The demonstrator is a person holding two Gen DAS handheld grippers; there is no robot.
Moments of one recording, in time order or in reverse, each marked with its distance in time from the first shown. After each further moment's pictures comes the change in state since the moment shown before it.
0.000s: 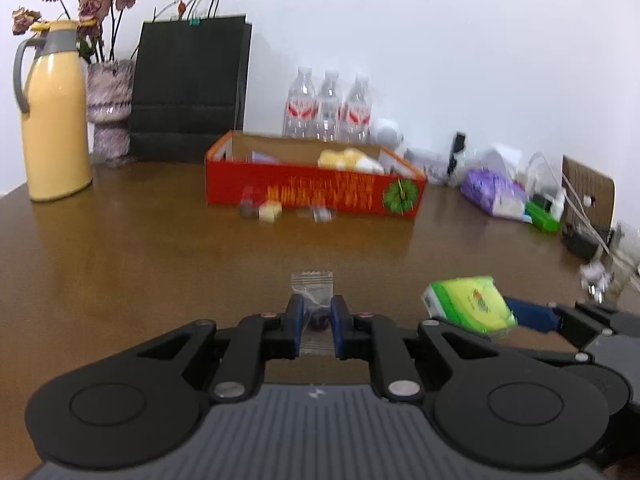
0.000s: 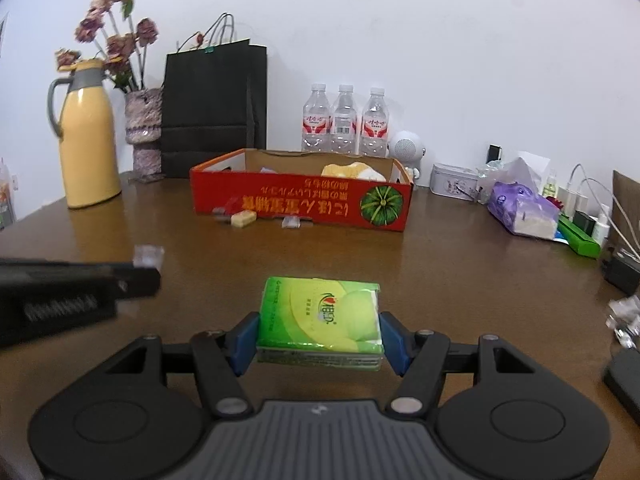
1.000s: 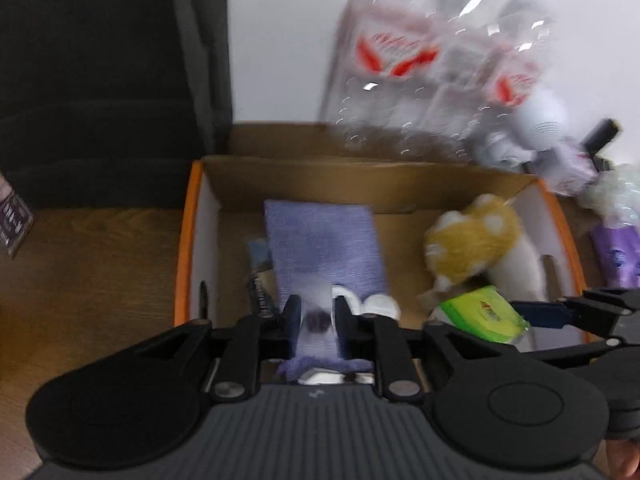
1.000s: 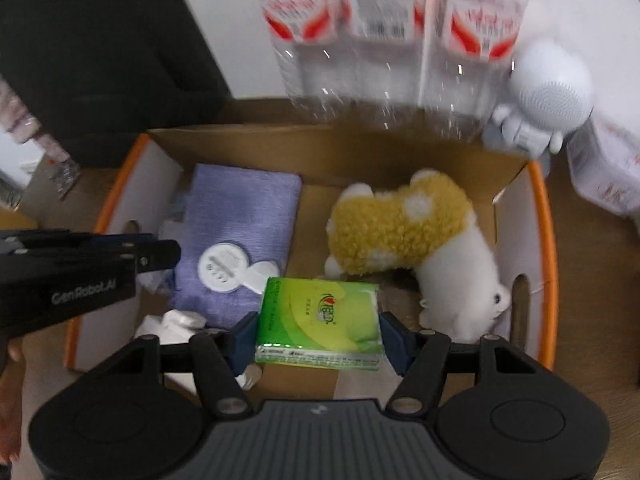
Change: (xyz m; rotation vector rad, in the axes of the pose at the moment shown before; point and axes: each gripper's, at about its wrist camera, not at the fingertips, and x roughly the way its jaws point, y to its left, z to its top) left arm 0.396 0.079 0.246 -0.025 0.687 0.047; right arm 0.389 -0.038 0.261 0.102 0.770 0.162
